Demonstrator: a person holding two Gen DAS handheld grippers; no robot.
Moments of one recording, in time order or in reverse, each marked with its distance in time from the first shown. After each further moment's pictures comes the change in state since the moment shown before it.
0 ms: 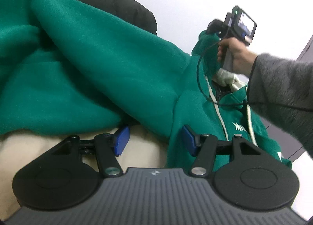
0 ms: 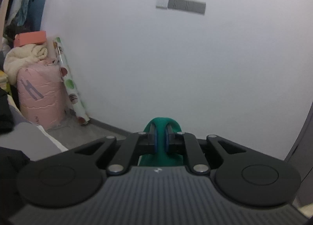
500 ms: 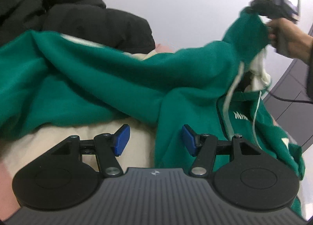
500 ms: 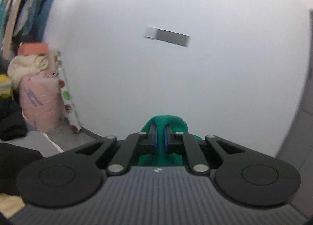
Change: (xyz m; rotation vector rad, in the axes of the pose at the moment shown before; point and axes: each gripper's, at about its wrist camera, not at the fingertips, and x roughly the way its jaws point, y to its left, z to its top) left arm -0.034 -0.045 0.006 0.092 0.023 0.118; right arm -0.148 -0.053 0.067 -0.126 -0.097 -0.046
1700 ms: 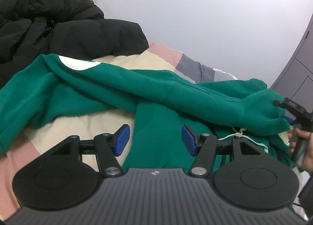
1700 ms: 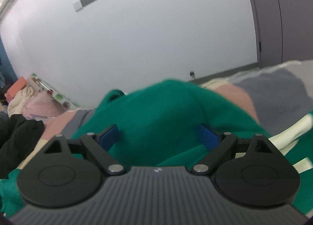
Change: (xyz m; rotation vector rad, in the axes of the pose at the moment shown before) left arm -0.069 -0.078 -0.001 0.088 0.049 0.120; right arm -0.148 -0.198 -0.265 0.657 0.321 0.010
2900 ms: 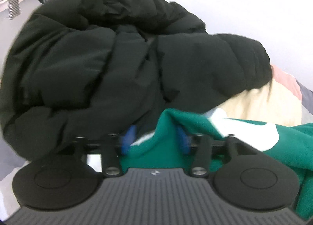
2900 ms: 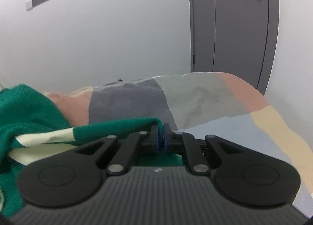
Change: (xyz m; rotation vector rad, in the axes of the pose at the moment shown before) left arm 0.074 0.196 0.093 -0.030 -0.051 0.469; right arm -0.087 -0.203 0.012 -0.062 -0.062 -0.333
